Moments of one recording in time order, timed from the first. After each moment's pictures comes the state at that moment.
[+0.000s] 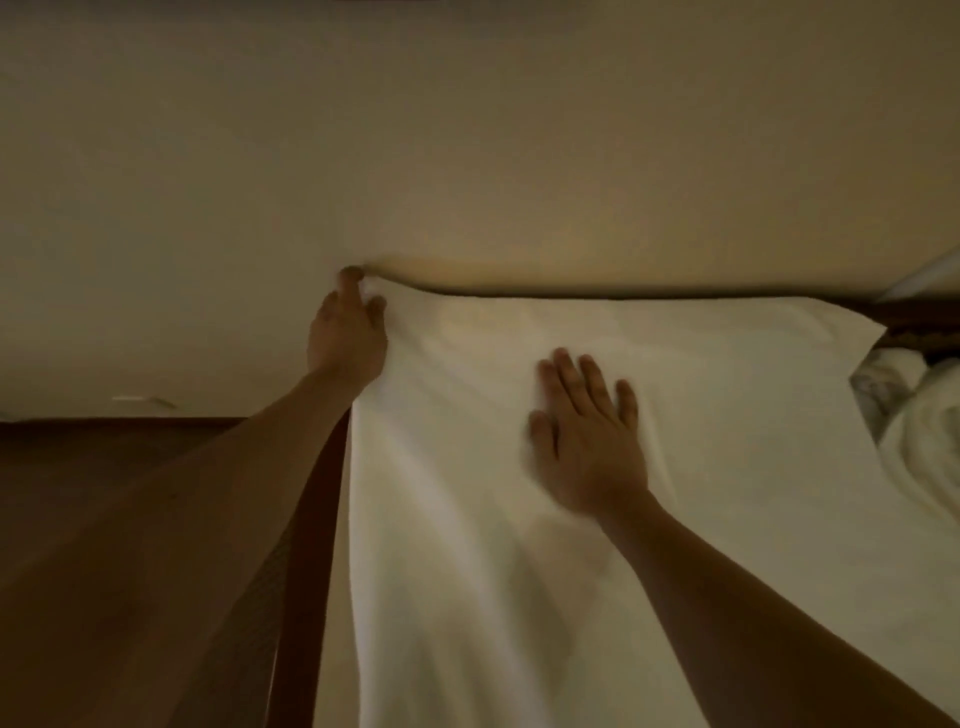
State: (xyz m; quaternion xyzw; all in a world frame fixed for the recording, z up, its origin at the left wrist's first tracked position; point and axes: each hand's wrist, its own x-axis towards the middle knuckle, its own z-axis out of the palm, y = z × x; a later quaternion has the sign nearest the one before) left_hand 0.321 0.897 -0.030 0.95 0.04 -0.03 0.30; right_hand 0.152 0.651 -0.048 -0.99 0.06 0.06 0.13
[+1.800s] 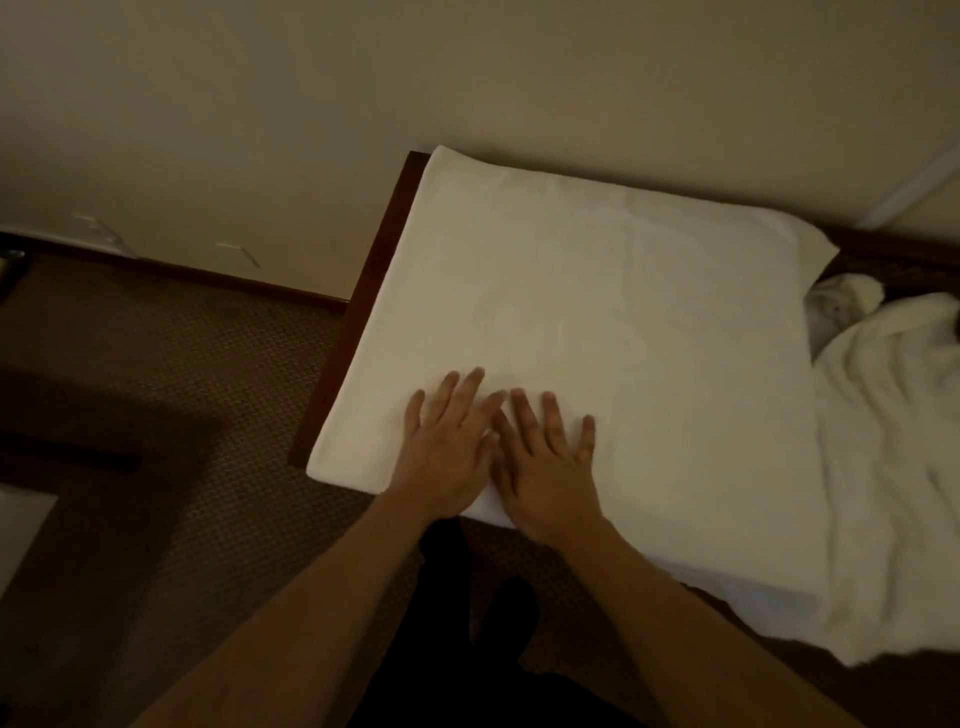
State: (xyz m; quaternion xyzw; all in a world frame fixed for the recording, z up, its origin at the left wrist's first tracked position) left_hand -0.116 0.866 -0.021 0.98 -0.15 -0.11 0.12; right_hand -0.141 0.694 -0.046 -0.98 -0.13 0.10 0.11
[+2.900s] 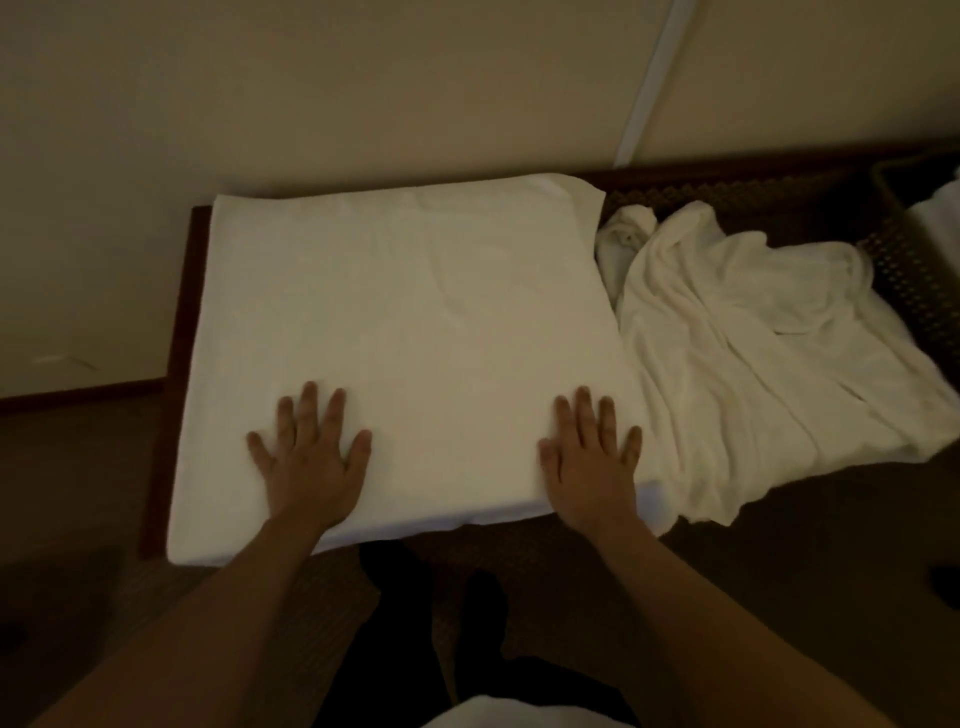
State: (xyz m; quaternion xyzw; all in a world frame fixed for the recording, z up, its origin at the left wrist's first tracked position) left_hand -0.100 0.835 -0.048 0.99 -0.07 -0.13 0.05; right_hand -0.223 0.522 -0.048 -0.97 0.21 0.07 0.11
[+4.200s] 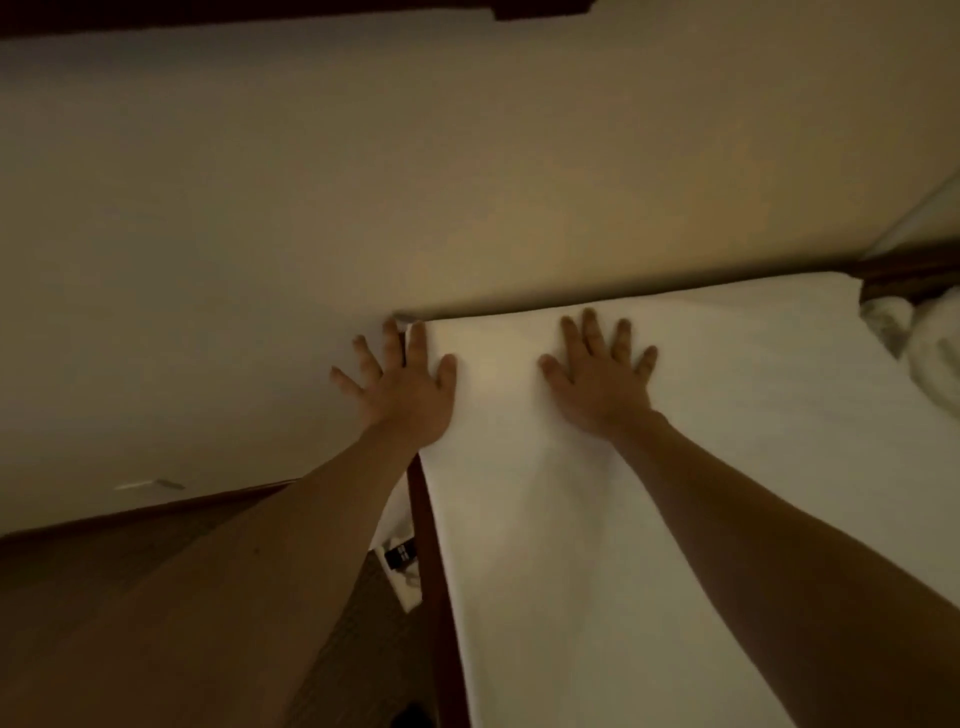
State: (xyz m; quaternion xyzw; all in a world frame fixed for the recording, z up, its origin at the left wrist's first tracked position) left_hand 0.305 0.948 -0.060 0.99 -0.07 -0.13 0.07; right_hand 0.222 0.729 -0.041 -0.96 0.21 0.12 0.12
